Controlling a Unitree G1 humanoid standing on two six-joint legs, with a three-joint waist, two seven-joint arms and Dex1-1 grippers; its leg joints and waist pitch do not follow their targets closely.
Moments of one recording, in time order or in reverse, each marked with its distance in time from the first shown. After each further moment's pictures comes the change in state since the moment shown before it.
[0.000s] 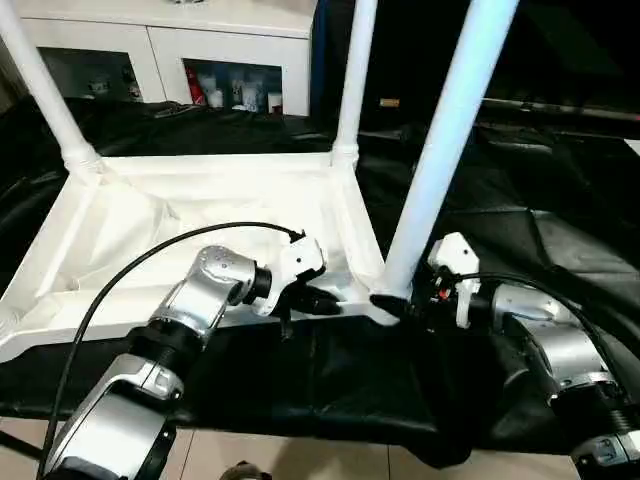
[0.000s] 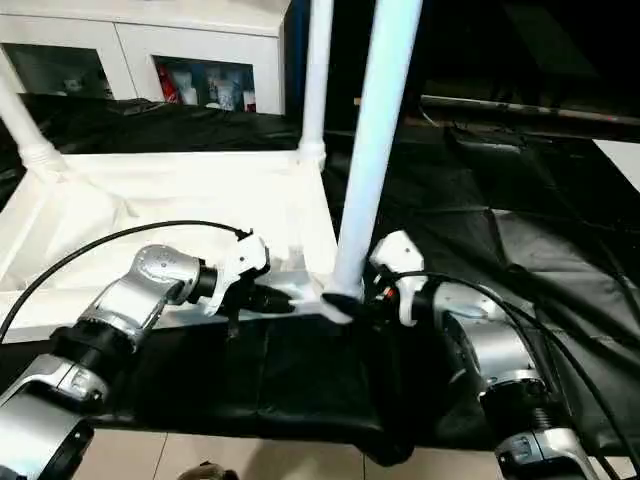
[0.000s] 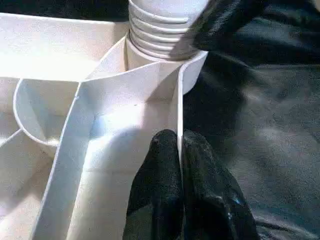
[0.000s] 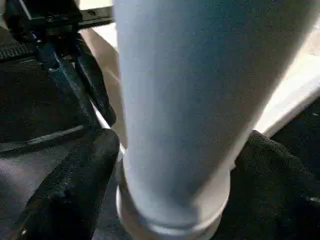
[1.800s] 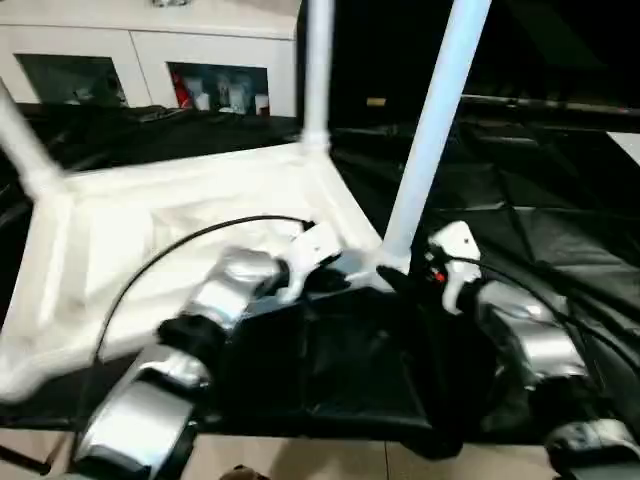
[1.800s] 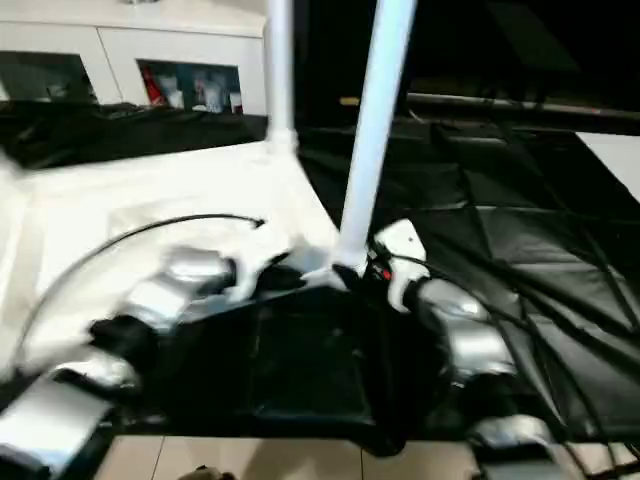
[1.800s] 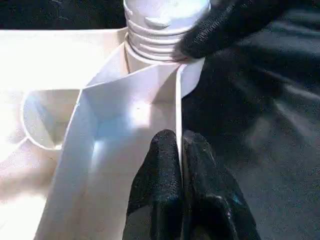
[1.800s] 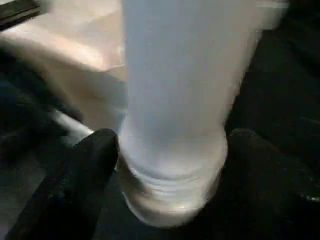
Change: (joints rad) left arm -0.042 -0.062 0.017 0.108 0.039 -0.080 0.150; right arm -0.034 0.054 -0.056 0.107 -0.042 -0.025 -0.155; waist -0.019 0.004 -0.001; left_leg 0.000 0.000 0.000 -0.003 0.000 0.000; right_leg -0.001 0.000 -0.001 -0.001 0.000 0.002
